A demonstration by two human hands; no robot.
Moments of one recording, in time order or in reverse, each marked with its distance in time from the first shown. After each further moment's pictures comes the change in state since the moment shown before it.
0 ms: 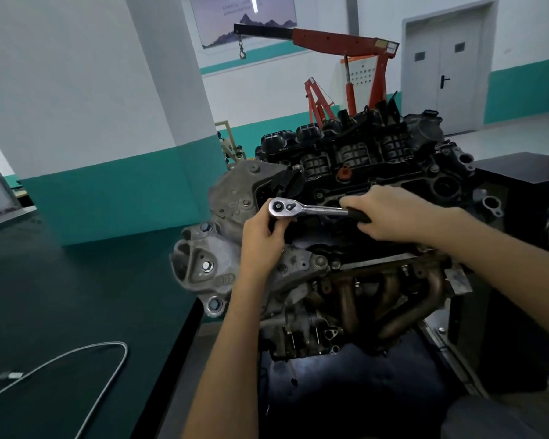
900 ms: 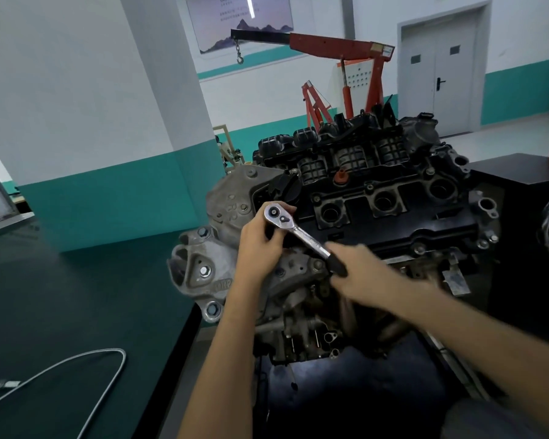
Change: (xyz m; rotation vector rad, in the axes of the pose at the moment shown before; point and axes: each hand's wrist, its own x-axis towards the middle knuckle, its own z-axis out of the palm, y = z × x) left_hand -0.002 0.003 -0.005 -0.082 -0.059 0.045; right_hand -0.034 -0.060 0.054 0.632 0.033 0.148
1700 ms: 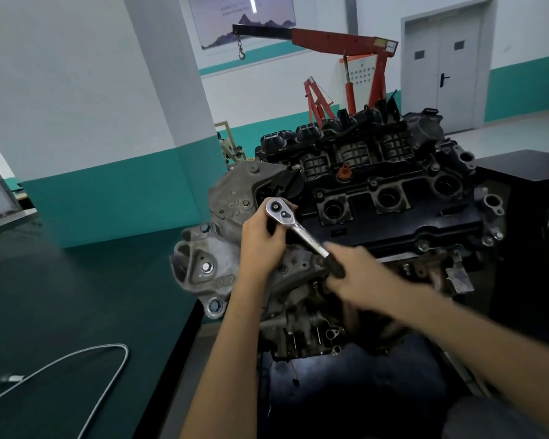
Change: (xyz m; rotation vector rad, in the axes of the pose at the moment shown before) left_hand 0.000 -0.002 0.003 0.038 0.058 -0.011; right_hand -0.005 -0.010 0.007 0.102 -0.008 -0.002
